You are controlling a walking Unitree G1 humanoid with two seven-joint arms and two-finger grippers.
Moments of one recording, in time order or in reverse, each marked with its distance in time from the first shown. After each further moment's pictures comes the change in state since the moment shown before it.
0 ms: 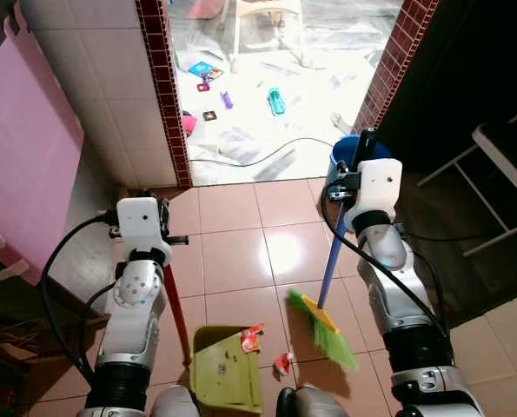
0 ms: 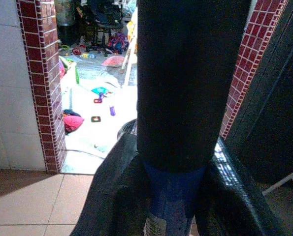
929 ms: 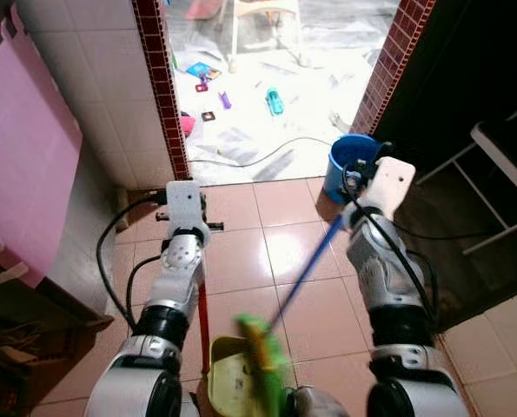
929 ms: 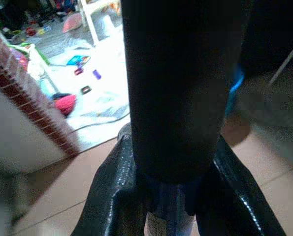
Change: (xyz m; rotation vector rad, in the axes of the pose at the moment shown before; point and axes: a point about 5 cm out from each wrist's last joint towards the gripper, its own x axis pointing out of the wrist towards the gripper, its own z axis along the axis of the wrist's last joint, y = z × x) left arm 0.043 -0.056 -0.008 -0.067 0.110 -0.066; right arm 0.015 0.006 -0.010 0.451 0.303 -0.191
